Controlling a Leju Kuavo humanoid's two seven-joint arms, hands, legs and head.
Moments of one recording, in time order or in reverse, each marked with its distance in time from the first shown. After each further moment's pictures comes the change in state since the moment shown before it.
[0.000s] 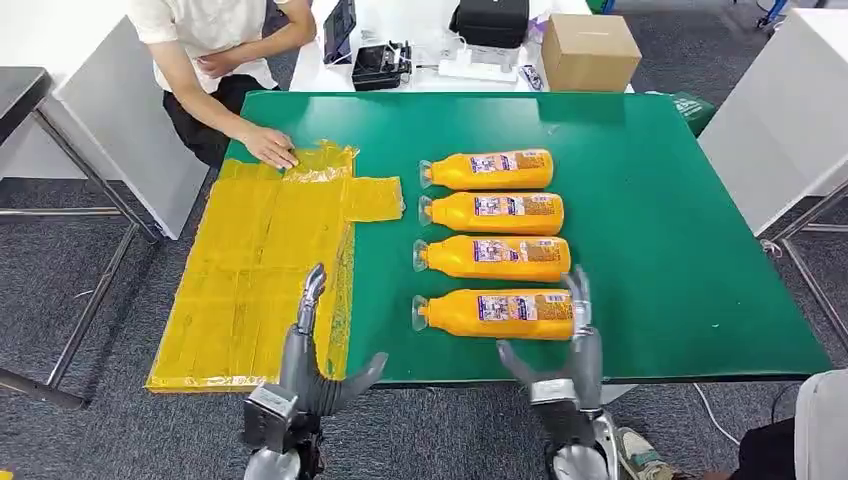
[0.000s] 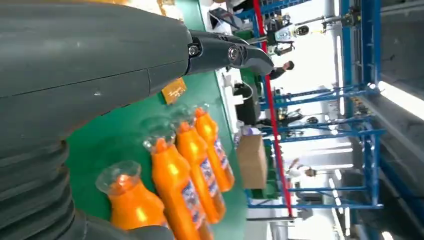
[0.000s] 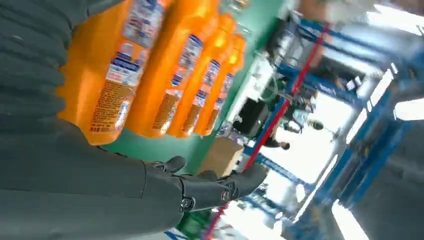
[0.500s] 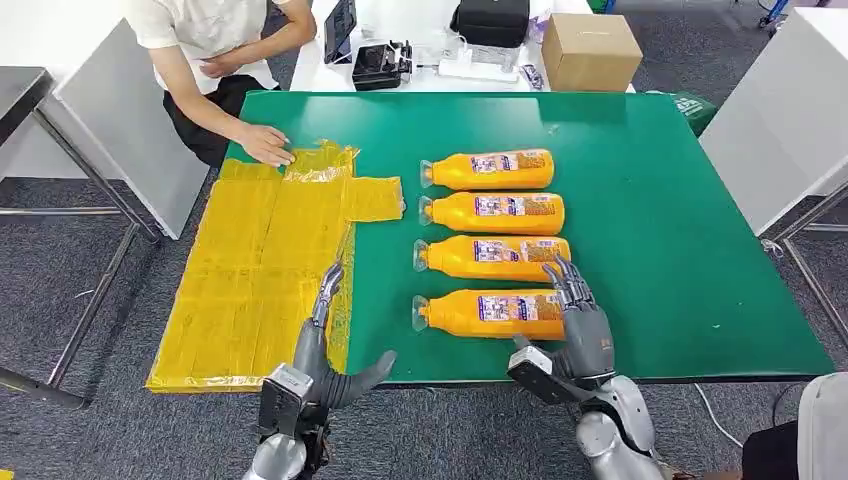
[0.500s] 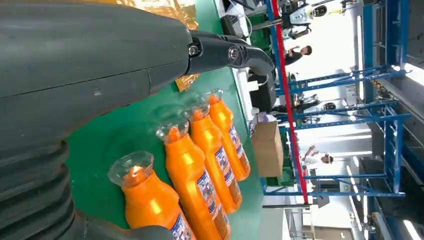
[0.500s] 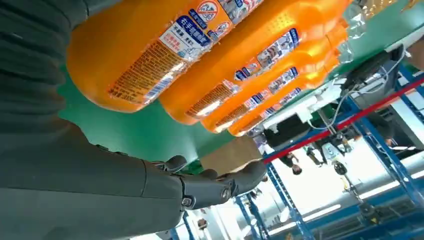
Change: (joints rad) left arm -0.055 -0.004 0.002 0.090 0.006 -0.031 0.027; right arm -0.160 -0.155 0.001 0.207 0.315 -0.005 0.166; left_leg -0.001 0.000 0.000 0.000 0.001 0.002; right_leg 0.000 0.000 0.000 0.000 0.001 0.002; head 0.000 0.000
